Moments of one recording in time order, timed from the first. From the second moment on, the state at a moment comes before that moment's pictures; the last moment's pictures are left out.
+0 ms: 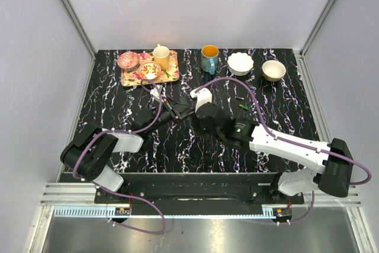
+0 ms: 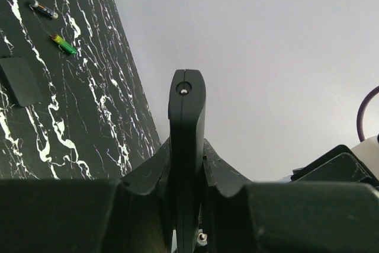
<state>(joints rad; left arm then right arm) -0.55 1.53 0.44 1.22 0.43 -1.36 1.09 1.34 1.09 -0.33 0.35 0.42</state>
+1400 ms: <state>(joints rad) -0.55 1.51 0.44 1.23 0.41 -1.36 1.11 1.35 1.16 -0.44 0.38 0.49</state>
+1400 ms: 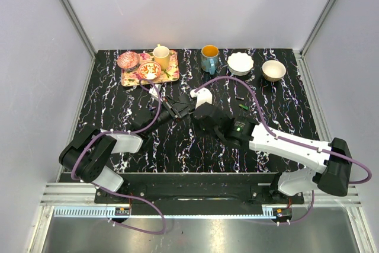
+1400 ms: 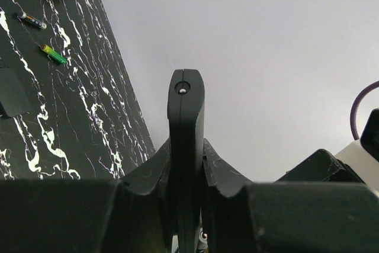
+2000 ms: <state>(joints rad) -0.55 1.51 0.44 1.24 0.41 -1.36 1.11 1.28 1.22 -0.50 0.40 0.50</state>
